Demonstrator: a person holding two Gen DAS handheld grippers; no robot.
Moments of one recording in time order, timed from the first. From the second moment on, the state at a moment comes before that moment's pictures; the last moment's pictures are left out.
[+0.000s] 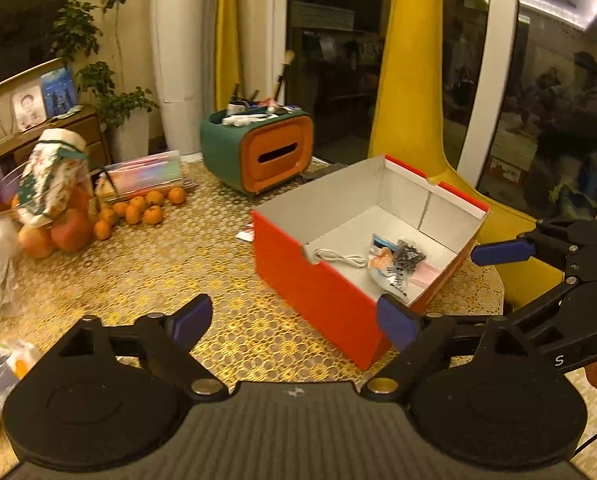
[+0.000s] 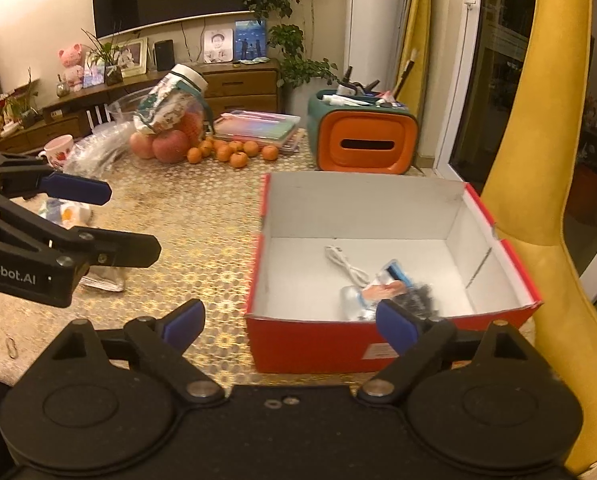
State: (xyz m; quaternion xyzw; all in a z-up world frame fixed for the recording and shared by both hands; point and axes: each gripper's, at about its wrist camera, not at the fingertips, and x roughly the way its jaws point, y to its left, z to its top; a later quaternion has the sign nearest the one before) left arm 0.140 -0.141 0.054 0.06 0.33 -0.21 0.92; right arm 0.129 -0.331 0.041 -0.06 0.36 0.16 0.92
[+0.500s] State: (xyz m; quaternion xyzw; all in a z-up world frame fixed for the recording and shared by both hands) left arm 0.112 -0.047 0.026 0.02 0.32 -0.15 0.93; right arm 0.119 -0.261 0.034 -0.08 0.34 0.18 0.92
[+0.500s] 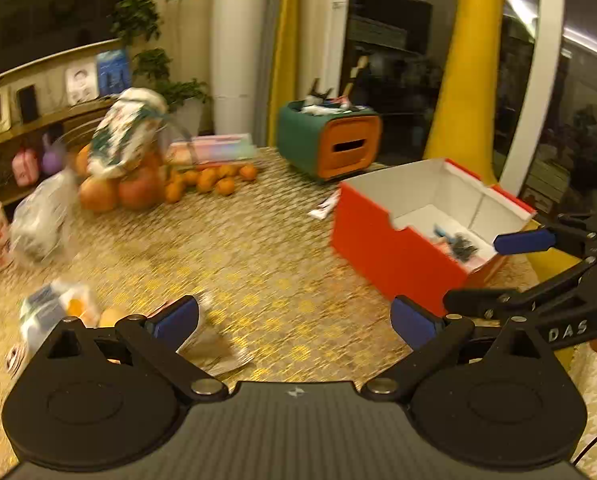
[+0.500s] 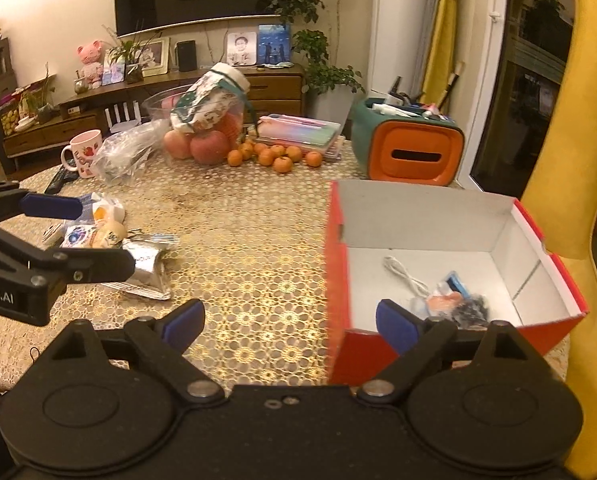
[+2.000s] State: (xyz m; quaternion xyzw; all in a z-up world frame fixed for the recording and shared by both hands) left arm 0.169 0.120 -0.082 -0.04 0.35 0.03 0.94; right arm 0.190 -0.094 -0.041 -0.08 0.37 0.24 0.90
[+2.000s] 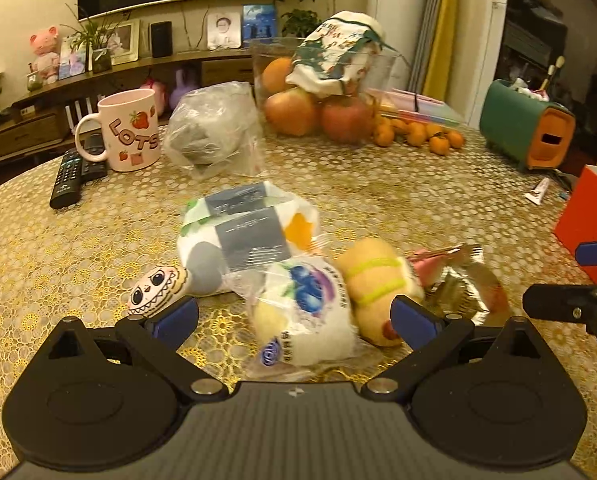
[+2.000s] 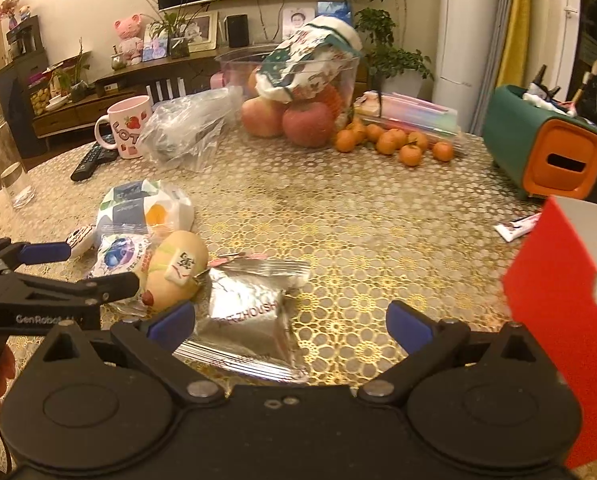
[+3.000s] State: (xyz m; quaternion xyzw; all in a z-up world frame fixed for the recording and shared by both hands) left arm 0.185 0.112 -0.107 0.00 0.35 0.04 0.94; right arm 0.224 -0.057 -0.082 -0.09 0.40 0.24 0.88
